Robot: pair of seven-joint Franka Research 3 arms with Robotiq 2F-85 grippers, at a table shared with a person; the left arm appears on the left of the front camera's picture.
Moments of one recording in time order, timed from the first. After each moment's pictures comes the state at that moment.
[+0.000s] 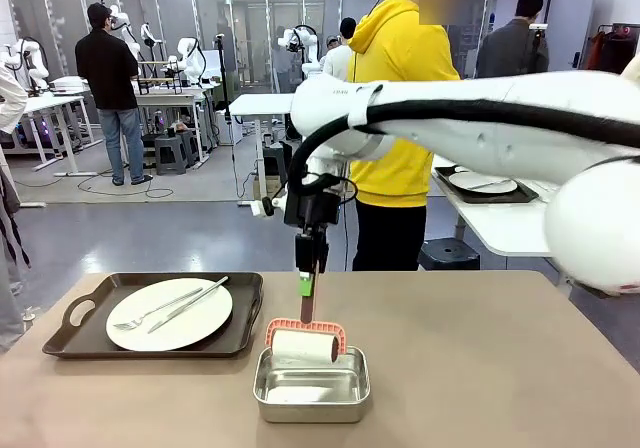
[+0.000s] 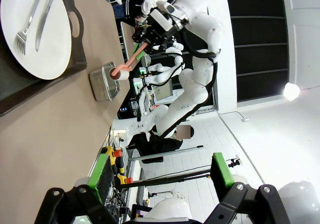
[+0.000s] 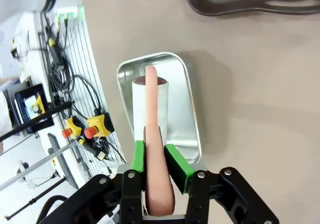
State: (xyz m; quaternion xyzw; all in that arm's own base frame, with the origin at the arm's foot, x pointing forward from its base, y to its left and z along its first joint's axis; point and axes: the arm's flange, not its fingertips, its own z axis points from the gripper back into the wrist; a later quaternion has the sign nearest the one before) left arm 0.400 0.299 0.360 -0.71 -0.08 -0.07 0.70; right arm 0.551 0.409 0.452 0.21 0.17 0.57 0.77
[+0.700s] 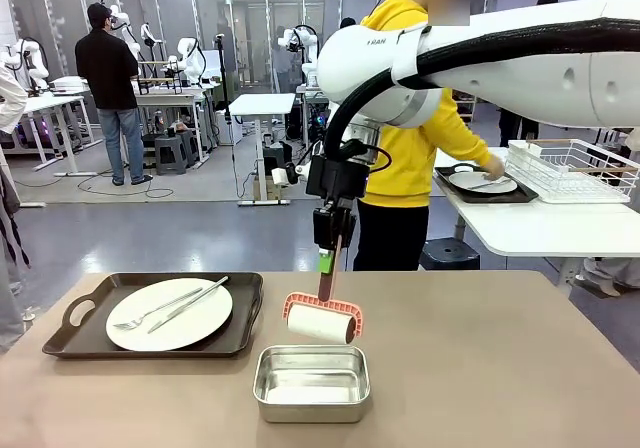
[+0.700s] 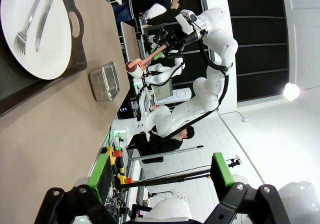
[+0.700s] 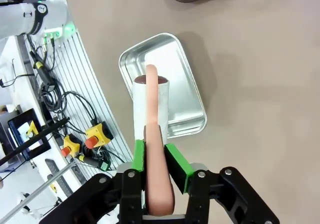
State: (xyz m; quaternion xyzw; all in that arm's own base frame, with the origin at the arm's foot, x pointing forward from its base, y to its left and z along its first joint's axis) left arm 0.400 0.299 0.360 -0.71 -0.08 -0.07 0.70; right arm 0.515 0.367 0.512 0.18 0.10 0.52 0.83
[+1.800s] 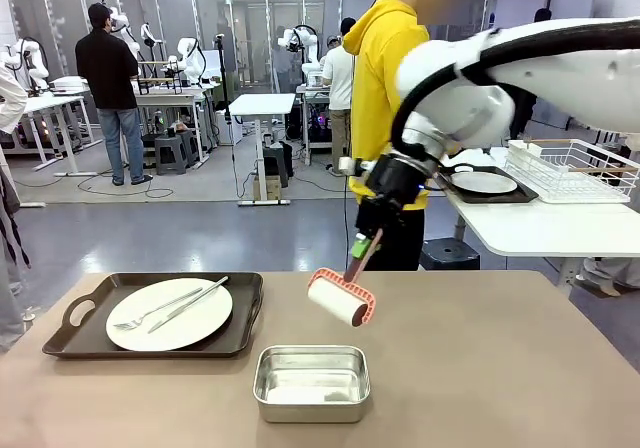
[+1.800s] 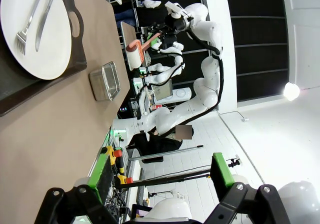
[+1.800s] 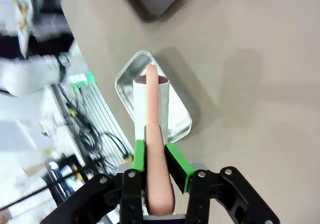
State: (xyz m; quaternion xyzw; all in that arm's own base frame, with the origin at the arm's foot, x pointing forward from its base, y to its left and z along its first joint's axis) left arm 0.400 0.298 0.360 -0.71 -0.08 -0.07 0.70; right arm 0.567 0.242 0.484 0.33 0.06 0.35 0.88
